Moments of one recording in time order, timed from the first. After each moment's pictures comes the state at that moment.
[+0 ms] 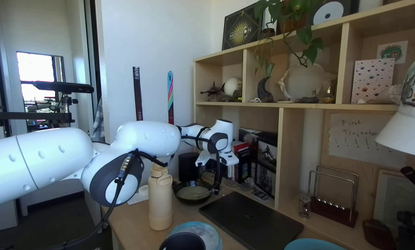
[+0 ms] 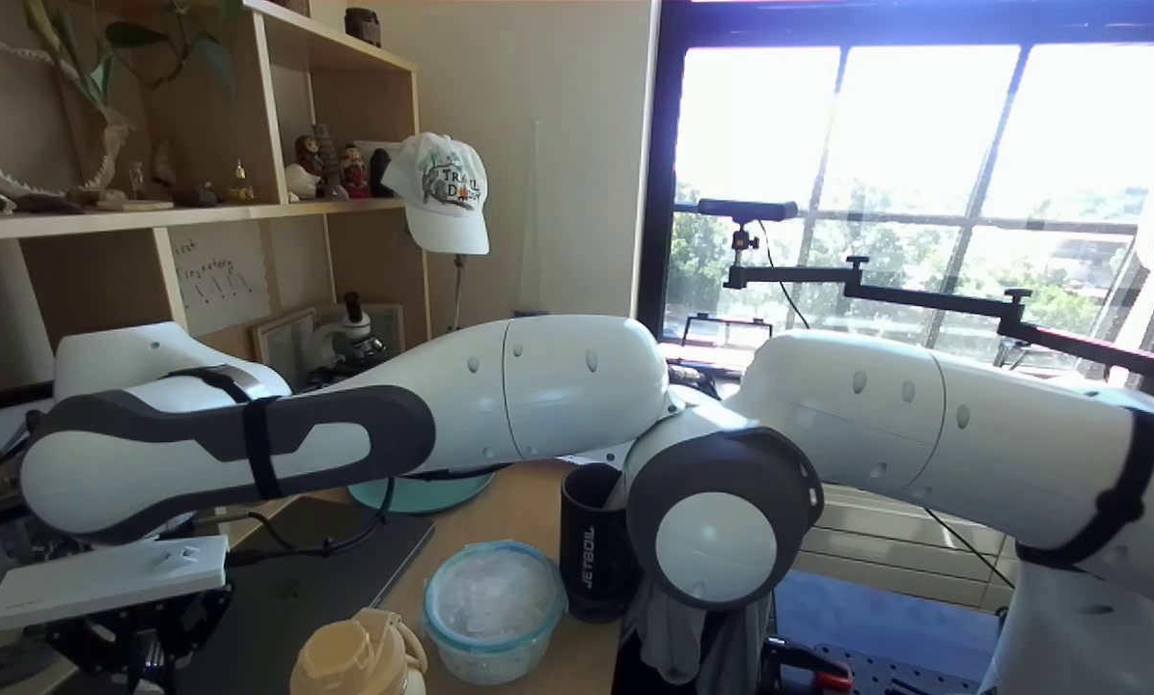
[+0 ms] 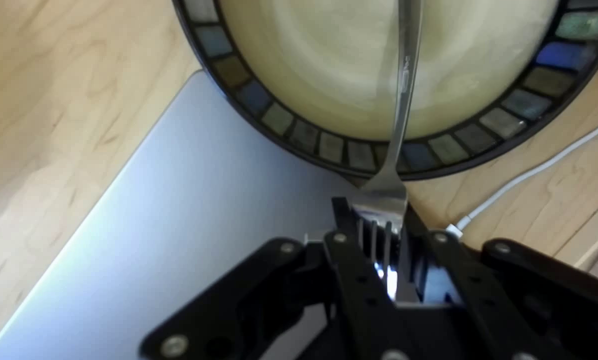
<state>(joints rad) 0.14 1.37 0.15 -0.38 -0.02 1.79 0.98</state>
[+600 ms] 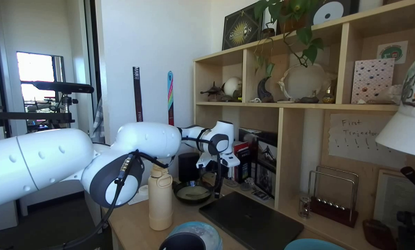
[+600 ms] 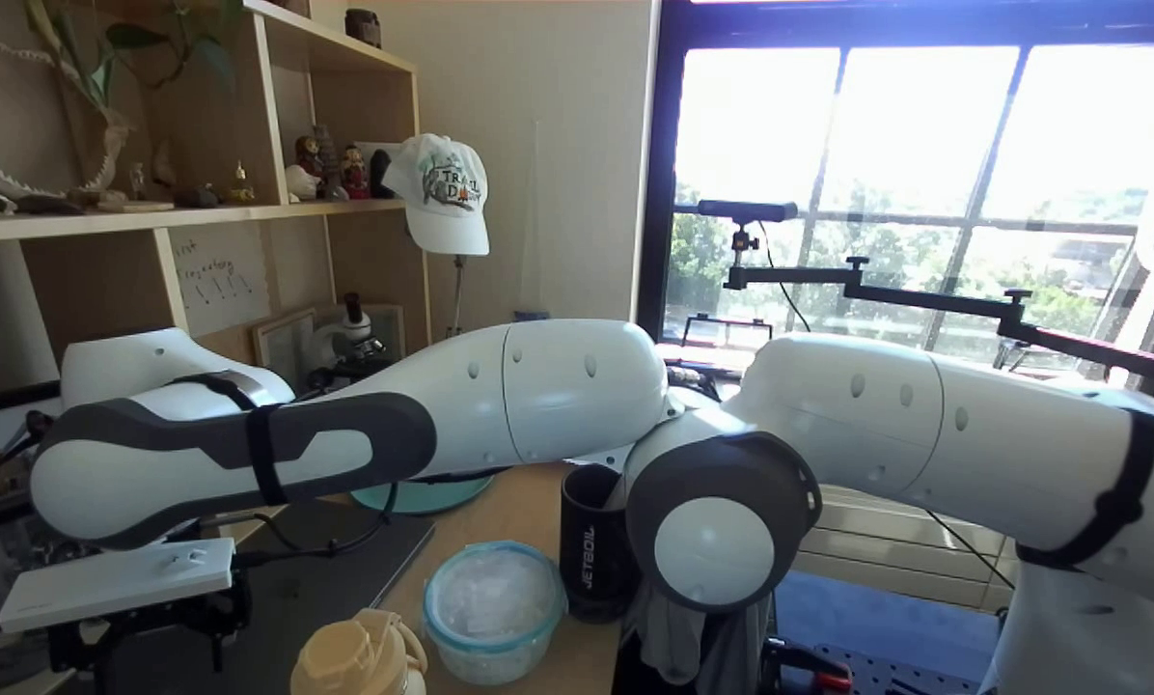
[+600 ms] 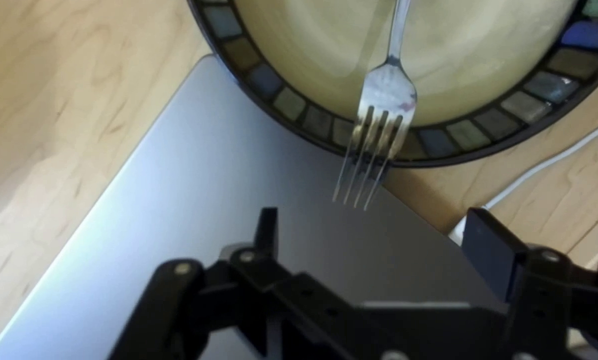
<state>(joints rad) 0.14 1.38 0.13 -0.38 -0.02 1.79 0.98</state>
